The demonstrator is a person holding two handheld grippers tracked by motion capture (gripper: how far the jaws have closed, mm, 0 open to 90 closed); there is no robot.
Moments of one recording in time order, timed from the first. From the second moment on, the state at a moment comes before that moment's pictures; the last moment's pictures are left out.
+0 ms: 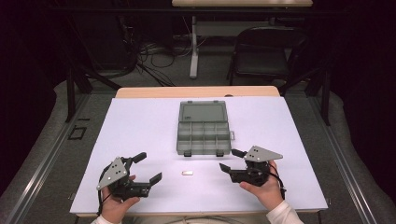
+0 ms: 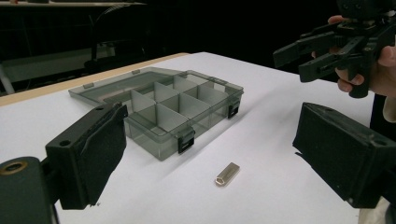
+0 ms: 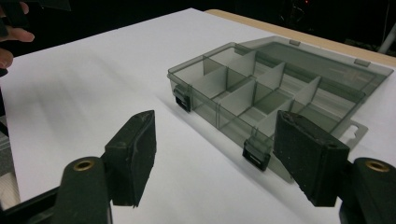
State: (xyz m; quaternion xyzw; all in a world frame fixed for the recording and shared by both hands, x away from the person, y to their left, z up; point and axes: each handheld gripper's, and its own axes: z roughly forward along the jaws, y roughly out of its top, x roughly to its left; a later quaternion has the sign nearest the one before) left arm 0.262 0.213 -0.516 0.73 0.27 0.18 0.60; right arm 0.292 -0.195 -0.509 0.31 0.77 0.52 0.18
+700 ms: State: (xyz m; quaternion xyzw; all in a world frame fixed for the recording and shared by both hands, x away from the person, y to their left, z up) left arm 0.263 0.212 -0.517 0.73 0.26 0.18 0.60; right arm 0.321 -0.154 -0.504 0.25 0.80 0.52 0.14
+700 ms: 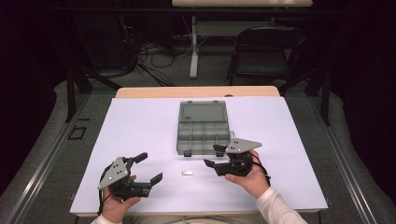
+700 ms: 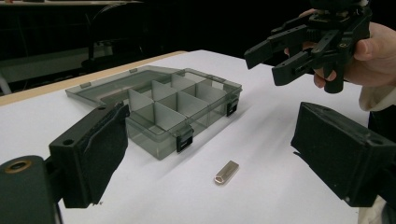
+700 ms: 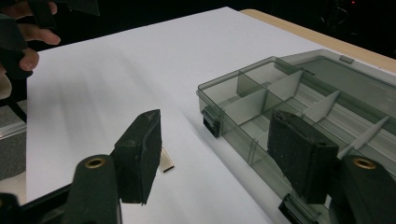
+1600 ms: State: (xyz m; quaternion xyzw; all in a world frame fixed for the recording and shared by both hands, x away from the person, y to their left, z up) left arm 0.264 0.211 -0.518 0.74 0.26 0.18 0.60; right arm 0.340 -0.120 -0.500 0.21 0.83 0.51 0.11
